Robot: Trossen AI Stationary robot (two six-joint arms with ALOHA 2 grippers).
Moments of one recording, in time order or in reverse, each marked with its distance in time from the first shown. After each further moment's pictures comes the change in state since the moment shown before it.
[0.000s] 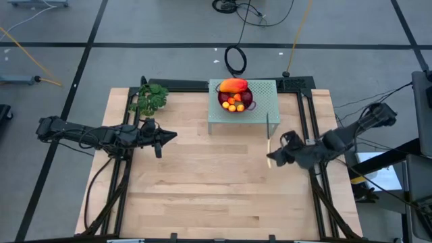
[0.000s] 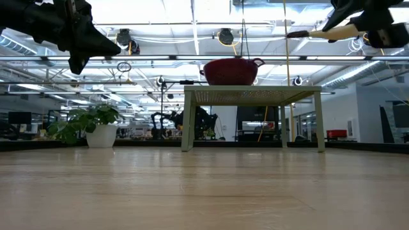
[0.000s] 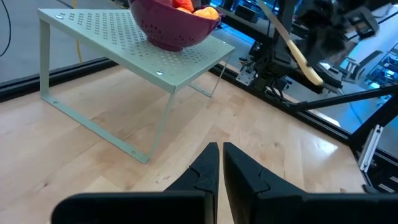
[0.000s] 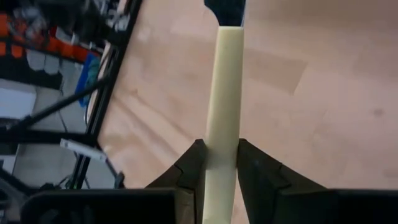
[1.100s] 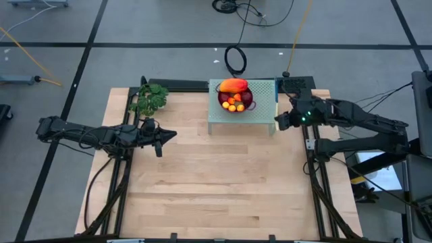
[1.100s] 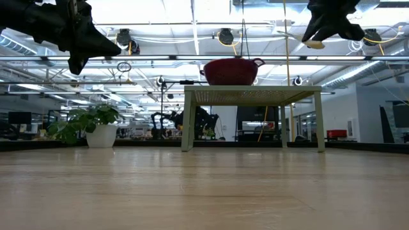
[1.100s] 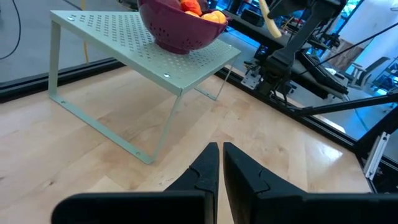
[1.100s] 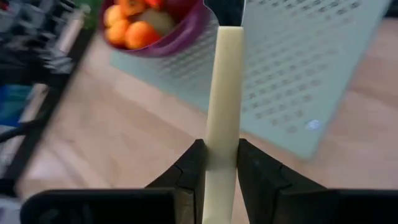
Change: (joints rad) left arm 0.000 0.000 0.000 0.000 -0.027 -0.018; right arm -0.726 -0.011 0.264 -0.272 -0.319 -0.651
